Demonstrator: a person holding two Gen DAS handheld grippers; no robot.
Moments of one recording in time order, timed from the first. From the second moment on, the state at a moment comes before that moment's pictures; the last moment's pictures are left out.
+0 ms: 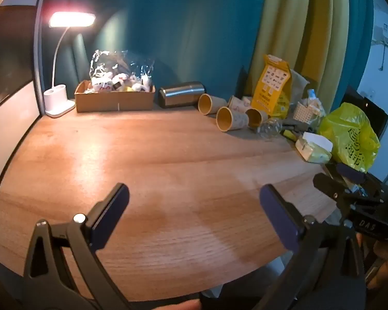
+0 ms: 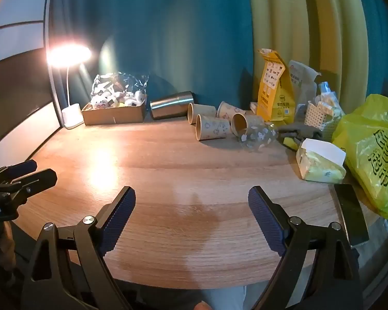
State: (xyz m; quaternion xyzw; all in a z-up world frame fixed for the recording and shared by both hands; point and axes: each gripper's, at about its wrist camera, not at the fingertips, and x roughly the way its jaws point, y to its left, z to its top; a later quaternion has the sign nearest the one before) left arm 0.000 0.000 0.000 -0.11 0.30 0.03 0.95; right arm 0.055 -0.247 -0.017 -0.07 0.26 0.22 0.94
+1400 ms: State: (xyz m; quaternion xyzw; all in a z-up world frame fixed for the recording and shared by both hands) left arm -0.005 0.005 0.011 -0.11 0.28 0.02 0.95; right arm 0.062 -0.251 -0.011 -0.05 0.26 0.22 0.94
